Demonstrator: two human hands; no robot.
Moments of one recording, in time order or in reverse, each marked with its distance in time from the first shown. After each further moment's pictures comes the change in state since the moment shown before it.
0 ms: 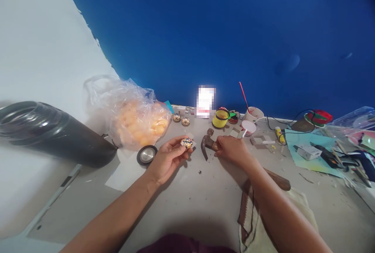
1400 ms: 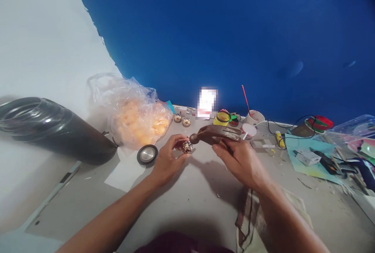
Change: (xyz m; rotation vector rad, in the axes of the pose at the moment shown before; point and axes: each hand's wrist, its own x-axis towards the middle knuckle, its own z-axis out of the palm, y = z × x) left_hand 0.003 -0.015 -0.011 0.868 0.097 0.528; right_hand -0.065 -0.027 -0.048 0.636 0.393 -0.301
